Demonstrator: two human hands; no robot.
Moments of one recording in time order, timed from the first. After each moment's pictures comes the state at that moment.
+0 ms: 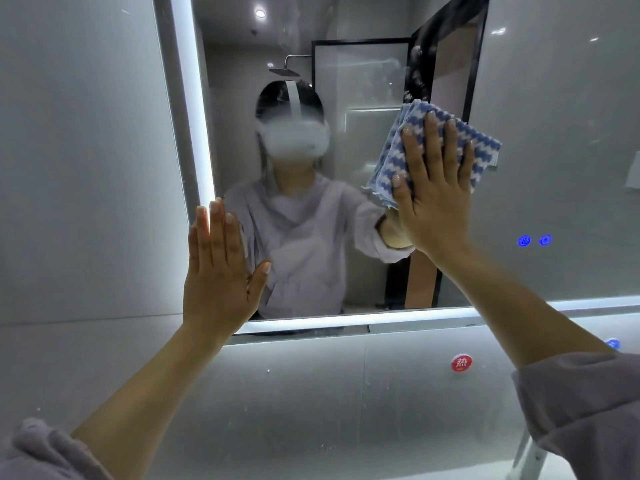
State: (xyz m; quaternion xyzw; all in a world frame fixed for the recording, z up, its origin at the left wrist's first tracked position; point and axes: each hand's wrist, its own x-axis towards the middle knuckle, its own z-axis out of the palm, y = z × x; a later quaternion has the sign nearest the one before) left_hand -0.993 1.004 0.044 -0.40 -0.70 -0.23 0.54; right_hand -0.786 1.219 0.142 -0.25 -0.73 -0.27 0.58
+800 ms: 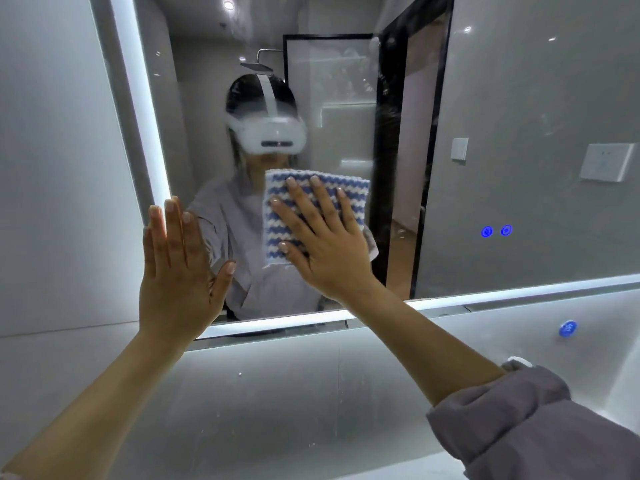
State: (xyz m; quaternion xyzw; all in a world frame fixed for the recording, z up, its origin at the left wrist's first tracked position) left_hand -0.995 1.002 0.044 -0.40 -0.71 -0.22 0.54; right_hand -0.832 1.161 0.081 -0.12 -0.81 -0.30 0.50
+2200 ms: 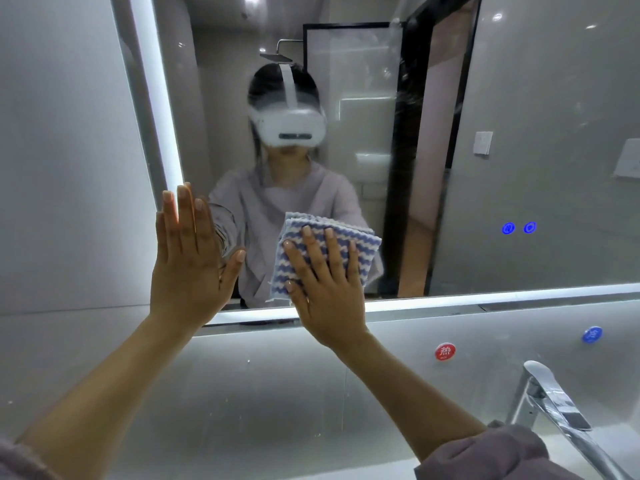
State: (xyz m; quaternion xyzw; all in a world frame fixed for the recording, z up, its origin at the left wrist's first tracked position) left_hand -0.994 1.001 0.046 -0.41 -0.71 -0.21 0.54; right_hand -0.843 1.147 -0.006 -0.17 -0.82 -0.21 0.50
